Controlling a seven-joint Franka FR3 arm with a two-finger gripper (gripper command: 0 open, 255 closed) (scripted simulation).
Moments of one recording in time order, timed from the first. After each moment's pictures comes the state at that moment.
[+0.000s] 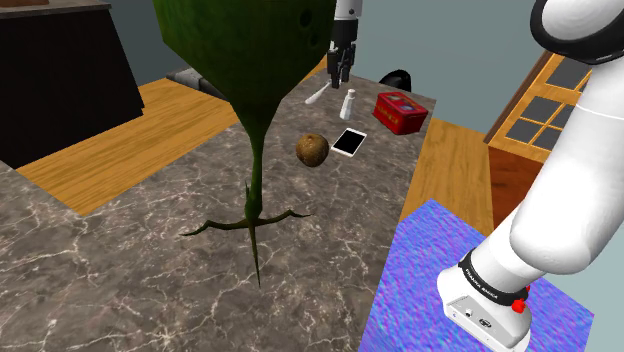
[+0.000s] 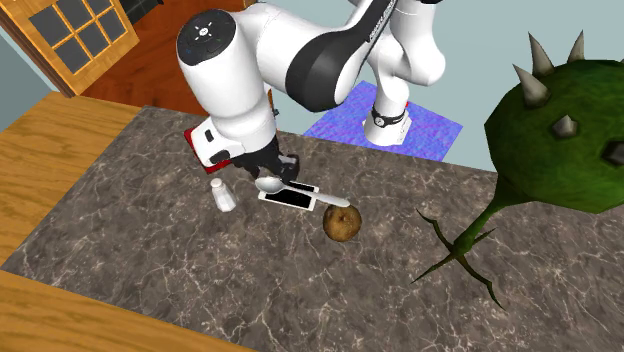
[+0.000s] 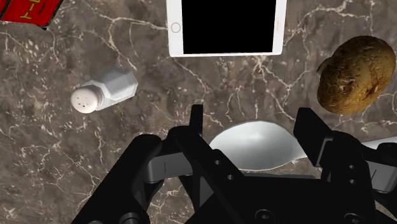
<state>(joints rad) 0.02 0.24 -0.02 -1.53 -0.02 1.61 -0.38</state>
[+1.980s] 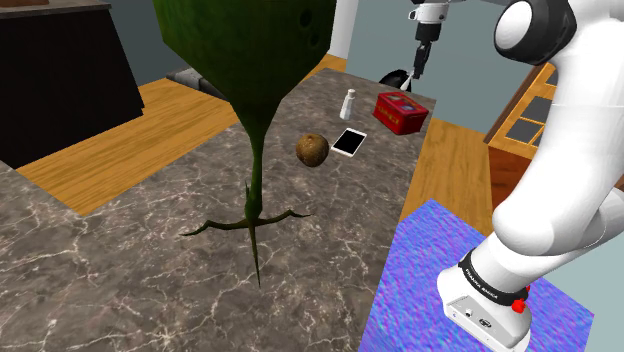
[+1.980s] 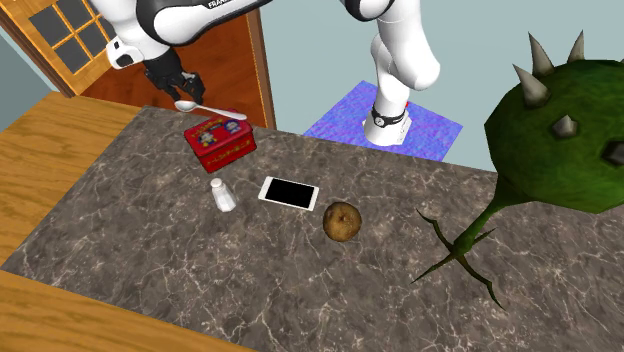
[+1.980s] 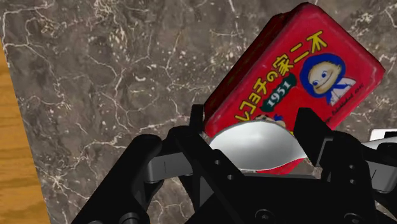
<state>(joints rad) -0.37 0.44 -0.23 -1.29 -0.01 1.60 -0.97</state>
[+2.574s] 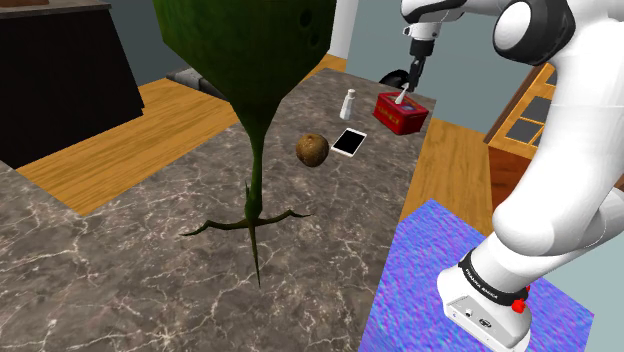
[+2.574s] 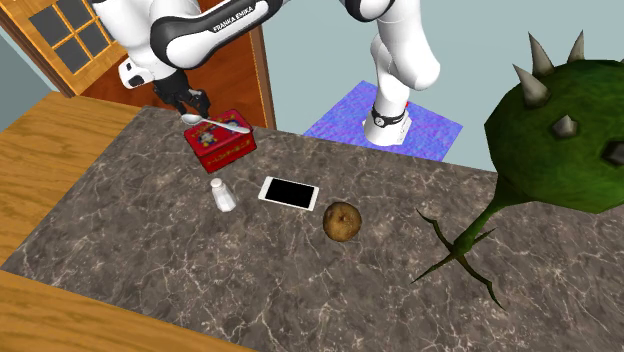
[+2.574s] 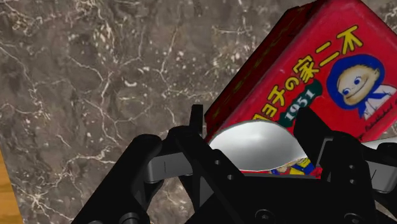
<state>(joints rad) -0.37 0.44 -0.23 -1.41 -0.01 1.72 -0.96</state>
